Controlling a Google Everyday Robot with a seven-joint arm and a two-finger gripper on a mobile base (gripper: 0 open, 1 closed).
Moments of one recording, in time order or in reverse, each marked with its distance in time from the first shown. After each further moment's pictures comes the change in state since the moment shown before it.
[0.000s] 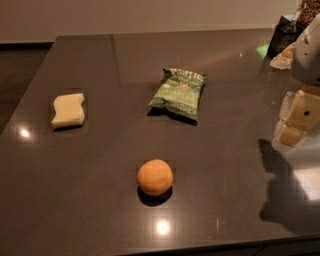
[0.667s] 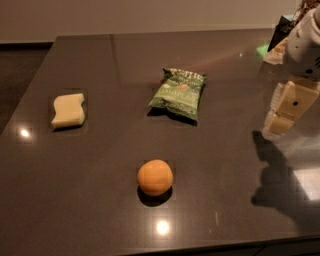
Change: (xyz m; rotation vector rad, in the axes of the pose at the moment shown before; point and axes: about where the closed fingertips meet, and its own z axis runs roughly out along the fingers) arm -0.010 -0.022 0.010 -0.003 -0.046 0.008
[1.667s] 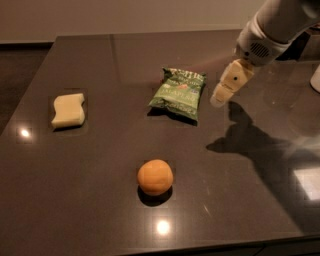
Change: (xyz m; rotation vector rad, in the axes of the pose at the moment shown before) arm -0.053 -0.085 0.068 0.017 -0.118 0.225
